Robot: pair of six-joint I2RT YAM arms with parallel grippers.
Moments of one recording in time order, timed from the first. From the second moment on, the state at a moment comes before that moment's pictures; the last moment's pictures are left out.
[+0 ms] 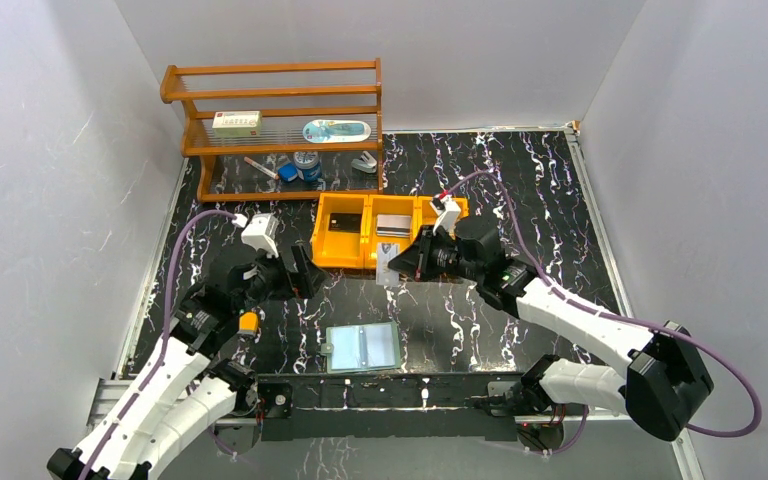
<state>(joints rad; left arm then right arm) -0.49 0.64 0.67 -0.52 0.11 -0.52 0.76 1.14 0.68 0.11 -0.32 0.75</state>
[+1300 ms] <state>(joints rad) -0.49 0.64 0.66 -0.58 -0.14 -0.39 0.80 1.68 1.22 -0.20 0.16 -0.32</state>
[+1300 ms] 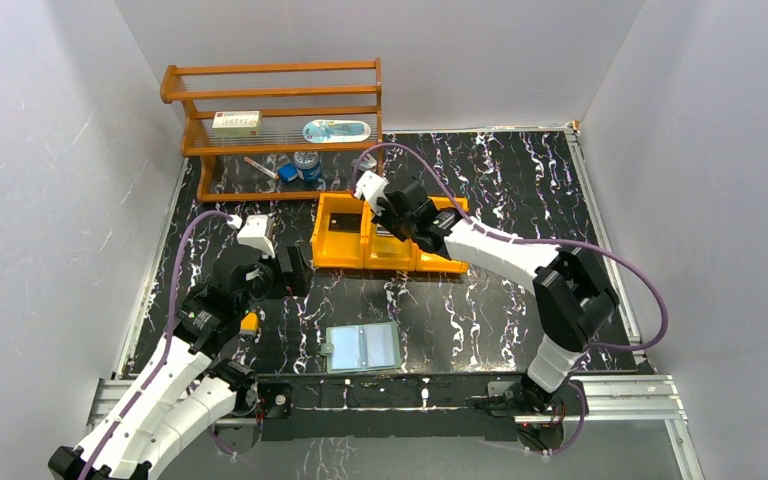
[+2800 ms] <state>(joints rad) -0.49 0.62 0.66 -0.58 -0.16 -0.38 0.80 2.05 1.45 -0.21 0.26 -0.87</state>
